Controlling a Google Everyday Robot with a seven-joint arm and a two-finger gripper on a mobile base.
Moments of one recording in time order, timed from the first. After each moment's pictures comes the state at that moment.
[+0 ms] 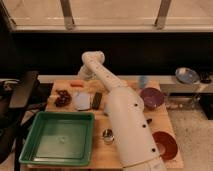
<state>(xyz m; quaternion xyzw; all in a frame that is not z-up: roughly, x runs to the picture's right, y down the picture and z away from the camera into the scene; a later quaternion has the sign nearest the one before) -0.148 -0.042 1.005 -0.20 -0.25 -0.19 0.93</state>
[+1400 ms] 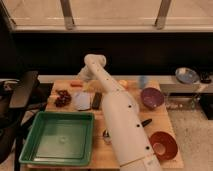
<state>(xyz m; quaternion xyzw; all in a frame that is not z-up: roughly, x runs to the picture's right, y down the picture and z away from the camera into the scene) -0.159 -0.034 1.031 -0.20 -0.29 -0.17 0.92</state>
